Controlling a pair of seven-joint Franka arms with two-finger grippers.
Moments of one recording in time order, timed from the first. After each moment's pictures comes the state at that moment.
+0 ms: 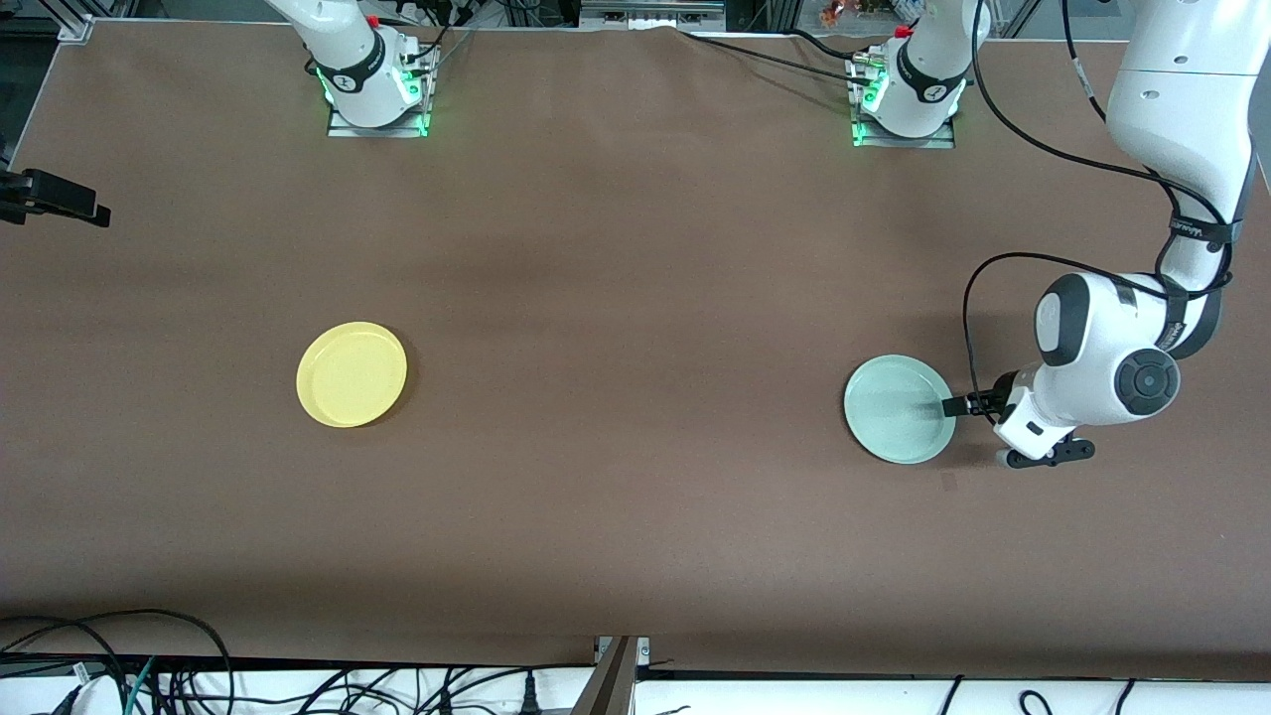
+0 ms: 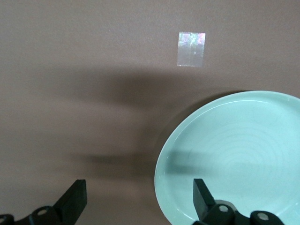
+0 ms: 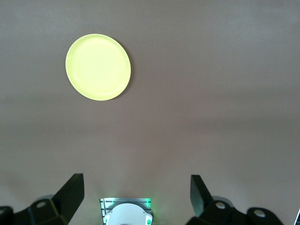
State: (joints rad) left arm 0.17 0.60 -0.15 -1.79 0.07 2.22 -0.17; right arm -0.02 0.07 -0.15 -1.54 -0.02 1.42 -0.15
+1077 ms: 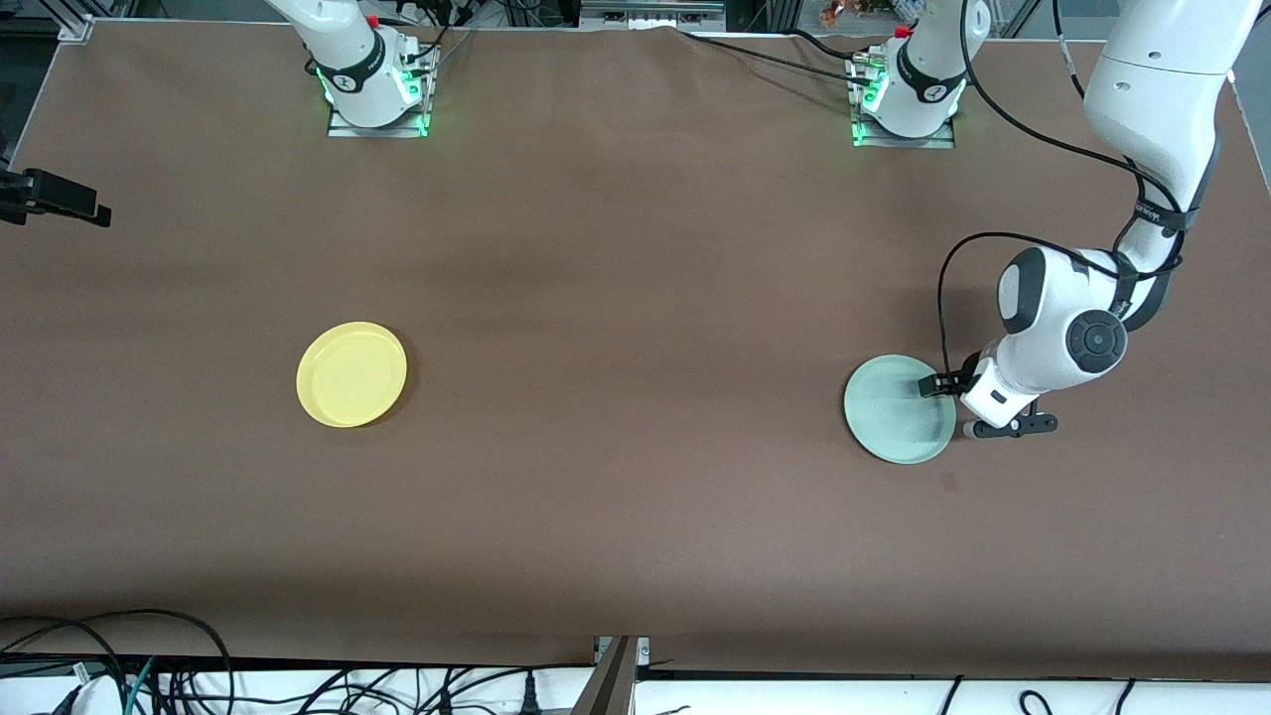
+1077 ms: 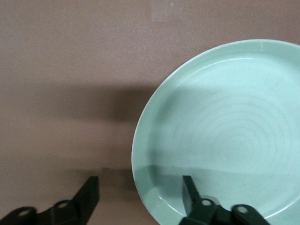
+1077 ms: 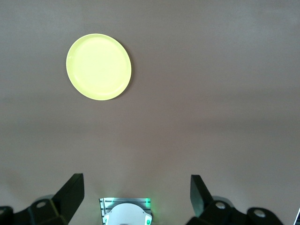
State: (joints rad) left arm 0.17 0.54 -0.17 -1.98 0.11 2.39 -0.17; right arm -0.02 0.07 -0.15 -1.54 -0.02 1.42 -0.15
